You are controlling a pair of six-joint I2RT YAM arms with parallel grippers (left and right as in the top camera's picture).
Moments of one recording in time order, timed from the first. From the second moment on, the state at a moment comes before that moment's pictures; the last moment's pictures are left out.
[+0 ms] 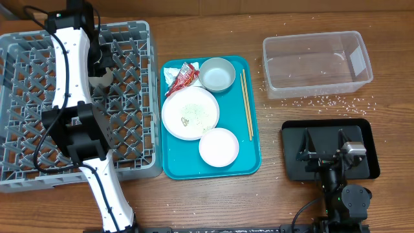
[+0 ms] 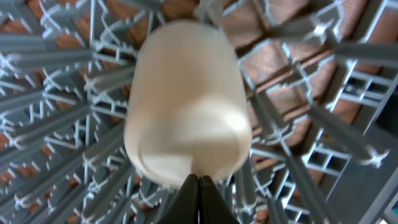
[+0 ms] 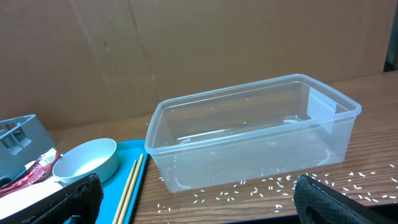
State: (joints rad) left arm 0.18 2.36 2.38 -1.46 -0.14 -0.15; right arm 0.00 0.01 0.02 -0.04 -0.03 0.20
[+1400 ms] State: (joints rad) left arm -0.13 2.19 2.57 -1.39 0.42 -0.02; right arm 0.00 0.01 0.02 -0.04 -0.03 0.20
